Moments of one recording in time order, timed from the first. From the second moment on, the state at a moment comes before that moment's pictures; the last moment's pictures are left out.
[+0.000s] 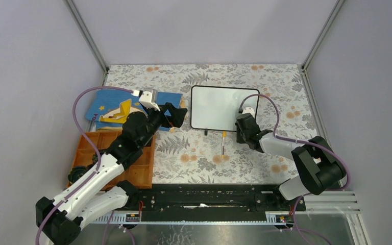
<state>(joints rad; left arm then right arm) -0.62 0.87 0.72 0.07 -0.11 -0.40 0.52 1.49 0.62 -0.01 0.24 0.37</state>
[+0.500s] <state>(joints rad) -0.62 0.89 0.72 0.07 -0.11 -0.40 0.55 1.52 0.65 -0.03 0.22 0.31</state>
